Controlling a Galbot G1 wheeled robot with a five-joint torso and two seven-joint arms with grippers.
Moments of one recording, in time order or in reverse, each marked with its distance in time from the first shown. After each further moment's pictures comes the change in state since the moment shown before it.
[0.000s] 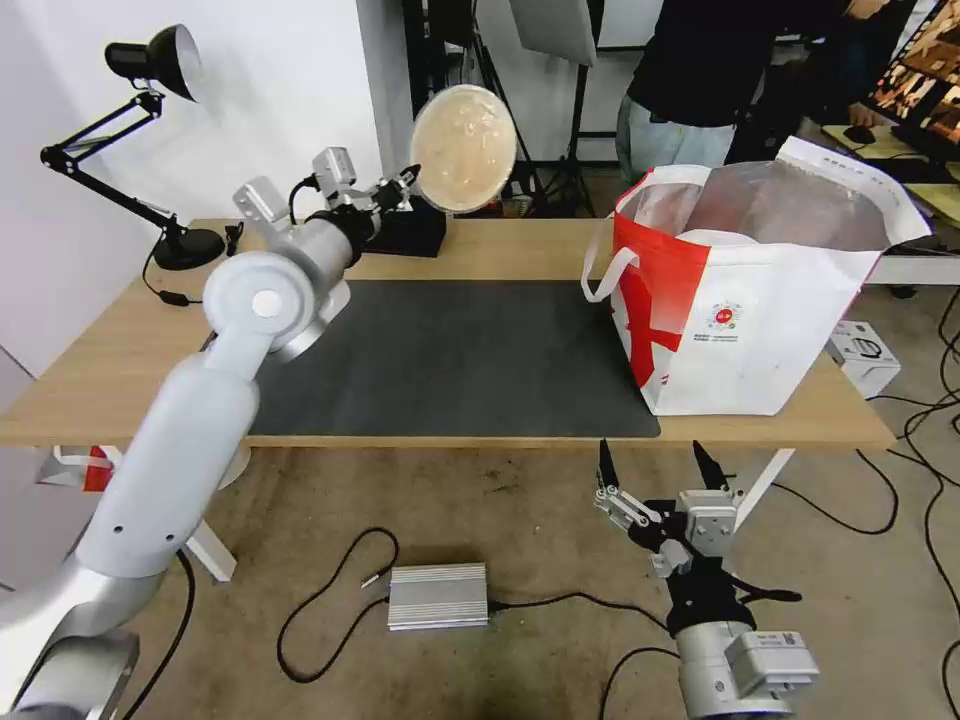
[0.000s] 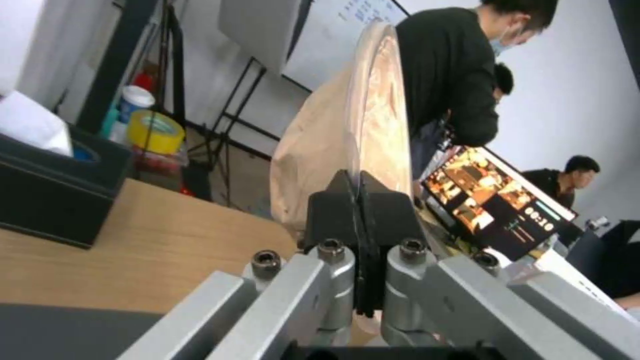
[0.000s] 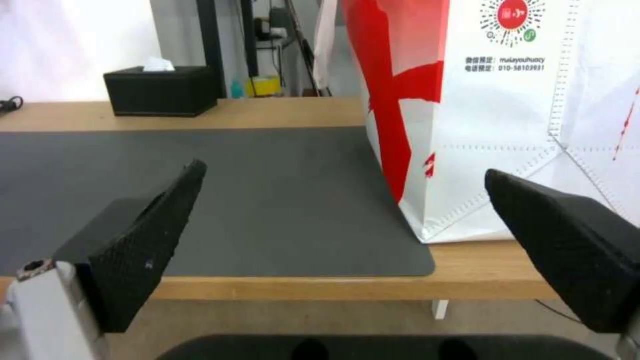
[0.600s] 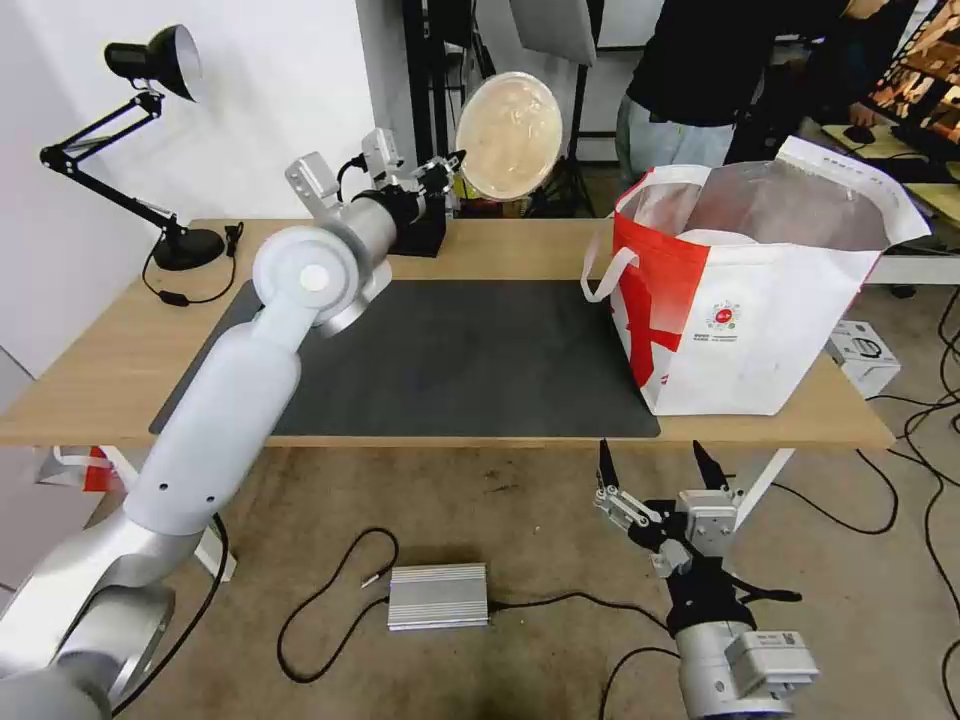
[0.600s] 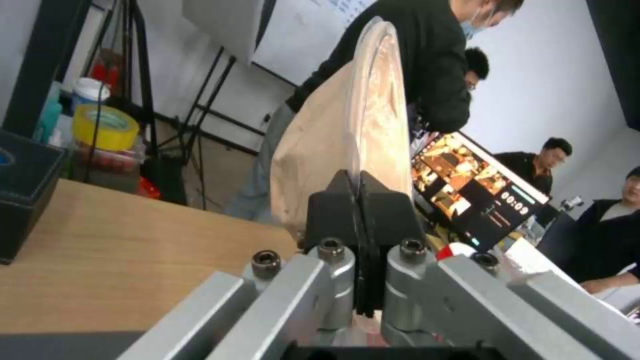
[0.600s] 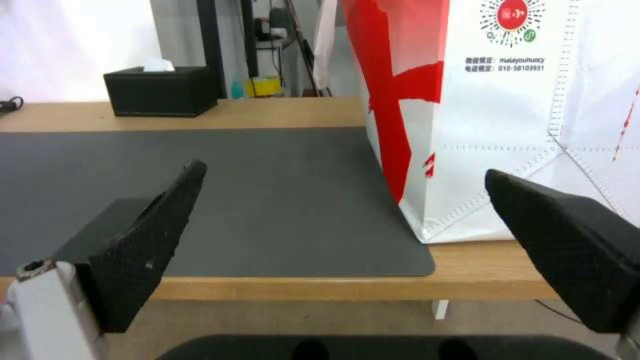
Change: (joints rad) left arm -0.108 -0.051 0.093 0.059 0.000 -0.002 -0.002; right arm 0.000 0.000 0.000 0.000 0.000 0.000 0.000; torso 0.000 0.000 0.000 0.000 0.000
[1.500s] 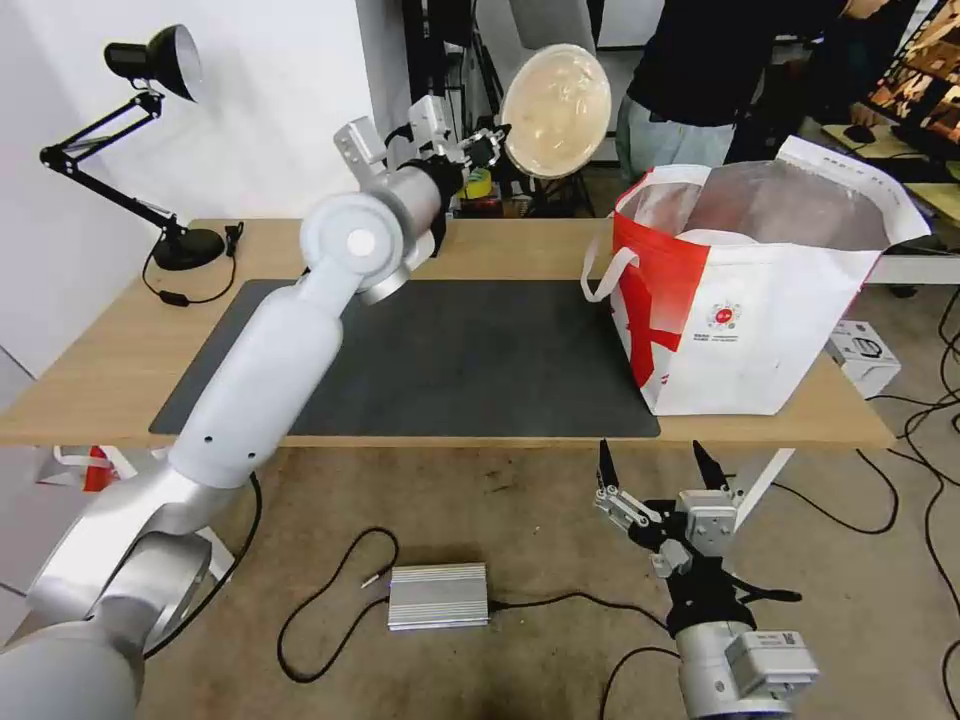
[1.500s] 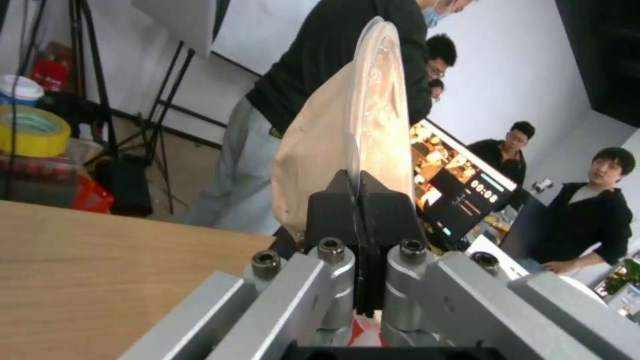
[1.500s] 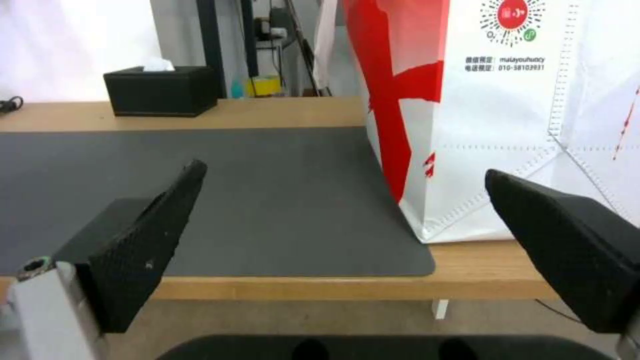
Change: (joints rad) left arm -0.136 -0.093 0.104 0.092 0.002 -0.003 0.000; right arm 0.000 0.000 0.000 0.000 0.000 0.000 0.000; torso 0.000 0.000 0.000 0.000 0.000
